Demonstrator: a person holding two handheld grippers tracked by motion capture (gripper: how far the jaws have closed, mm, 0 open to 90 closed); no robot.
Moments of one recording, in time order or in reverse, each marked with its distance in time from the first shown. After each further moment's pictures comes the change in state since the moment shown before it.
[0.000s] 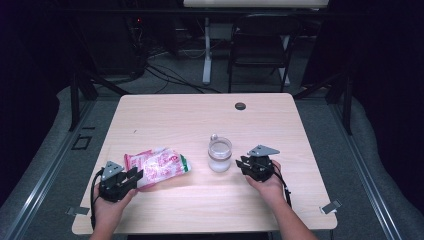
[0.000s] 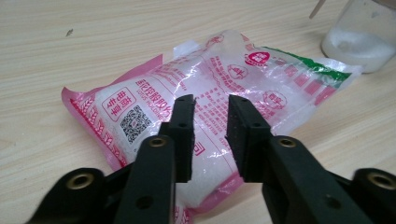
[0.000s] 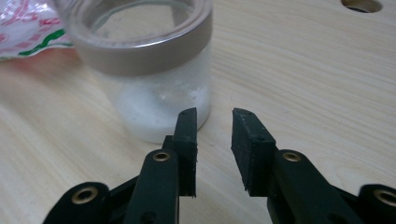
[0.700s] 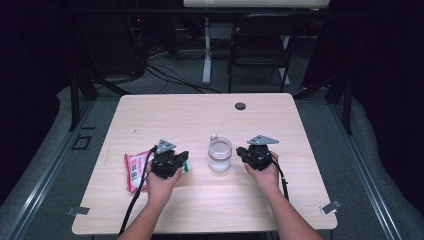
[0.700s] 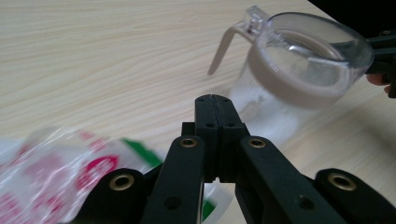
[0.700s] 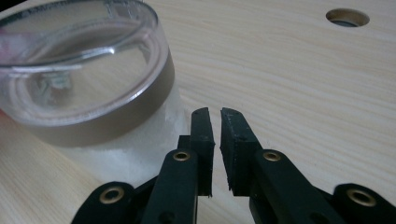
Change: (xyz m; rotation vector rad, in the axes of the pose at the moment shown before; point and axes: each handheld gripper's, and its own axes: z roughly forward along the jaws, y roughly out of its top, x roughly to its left) left arm -0.097 0.074 0.085 0.013 -0.160 -0.025; right arm -0.017 0.019 0.021 -0.046 -0.008 0.071
